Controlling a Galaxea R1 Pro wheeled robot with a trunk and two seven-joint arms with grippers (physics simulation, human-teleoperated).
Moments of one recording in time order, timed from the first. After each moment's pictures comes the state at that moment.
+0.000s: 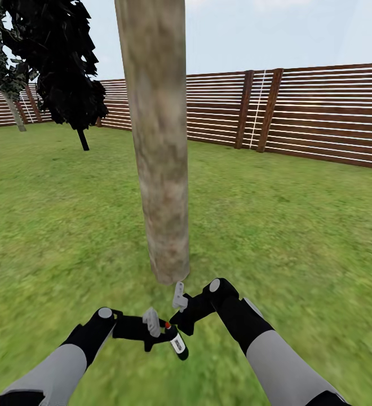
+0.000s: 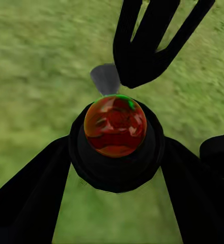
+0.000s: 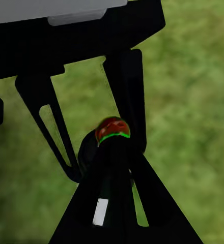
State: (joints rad) left arm -0.71 0.01 -0.01 -0.41 -0.40 -0.18 -1.20; right arm -0.73 0.17 0.33 -0.80 0.66 0.28 1.13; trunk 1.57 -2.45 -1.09
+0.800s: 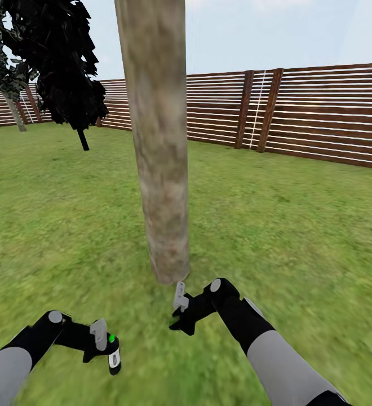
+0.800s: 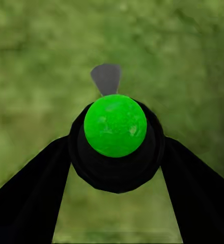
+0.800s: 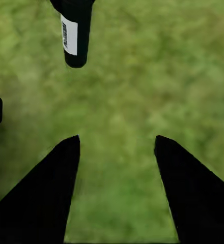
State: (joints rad) left arm -0.71 0.28 -0.01 -0.39 -0.61 -0.19 -1.18; right arm -0.73 0.17 0.33 -0.80 0.66 0.28 1.13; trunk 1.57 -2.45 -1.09
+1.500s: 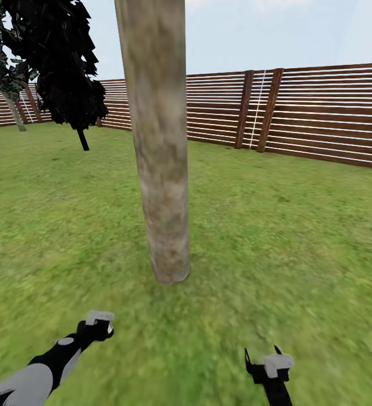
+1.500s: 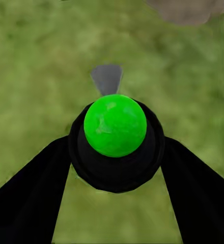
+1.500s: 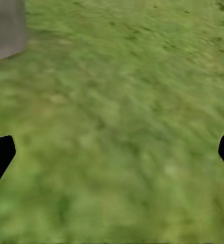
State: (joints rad) left arm -0.69 0.15 0.30 -0.15 -0.35 -0.18 -0.21; right arm -0.33 0.00 -0.08 -0.32 0.29 -0.71 -0.19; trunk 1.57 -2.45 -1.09
